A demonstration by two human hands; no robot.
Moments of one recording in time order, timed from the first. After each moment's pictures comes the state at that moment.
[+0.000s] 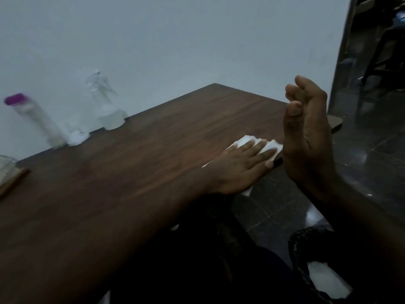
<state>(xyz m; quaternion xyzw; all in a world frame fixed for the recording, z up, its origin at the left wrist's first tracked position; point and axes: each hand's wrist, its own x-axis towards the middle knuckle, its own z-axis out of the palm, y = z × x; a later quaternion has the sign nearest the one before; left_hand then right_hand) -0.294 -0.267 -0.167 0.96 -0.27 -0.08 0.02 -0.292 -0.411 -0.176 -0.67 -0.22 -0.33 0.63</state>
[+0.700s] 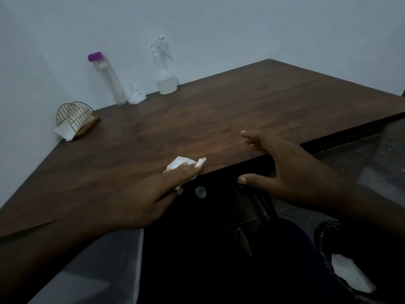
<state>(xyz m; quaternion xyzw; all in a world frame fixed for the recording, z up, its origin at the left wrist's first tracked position) -0.518 -0.115 -0.168 0.98 -0.14 0.08 0.13 -0.369 -0.373 -0.189 -0.80 -0.45 0.02 0.39</state>
